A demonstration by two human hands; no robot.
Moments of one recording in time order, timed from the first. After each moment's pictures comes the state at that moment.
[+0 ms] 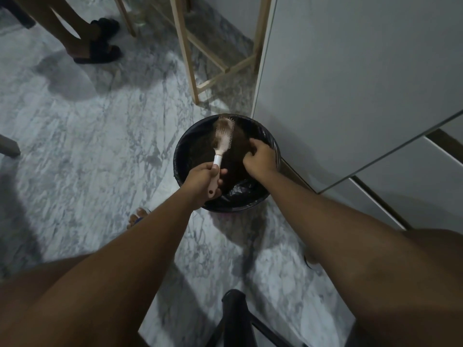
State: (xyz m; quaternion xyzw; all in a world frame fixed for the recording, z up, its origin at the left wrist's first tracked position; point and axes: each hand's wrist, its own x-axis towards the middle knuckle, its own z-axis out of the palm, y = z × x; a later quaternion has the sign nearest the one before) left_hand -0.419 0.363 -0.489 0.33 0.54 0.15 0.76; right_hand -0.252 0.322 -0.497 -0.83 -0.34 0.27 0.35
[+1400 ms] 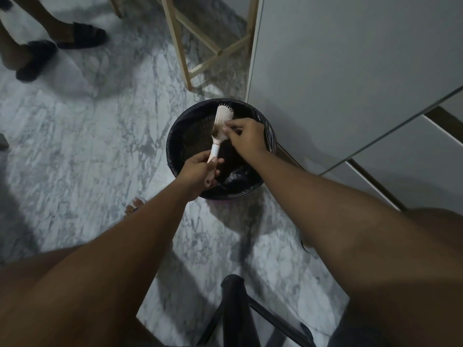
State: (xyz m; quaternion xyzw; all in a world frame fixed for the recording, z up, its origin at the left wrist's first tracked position) left_hand -0.422 0.357 -0.502 0.38 0.52 0.15 0.75; right_hand -0.258 0.339 -0.494 -0.77 -0.43 0.22 0.42
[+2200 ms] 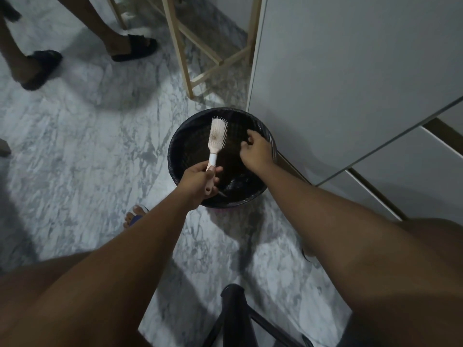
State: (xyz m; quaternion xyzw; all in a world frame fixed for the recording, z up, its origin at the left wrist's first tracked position) left_hand -0.425 0.359 -0.510 0.33 0.52 0.16 0.77; right_hand -0.249 0.324 -0.497 -0.83 -0.32 0.32 0.34
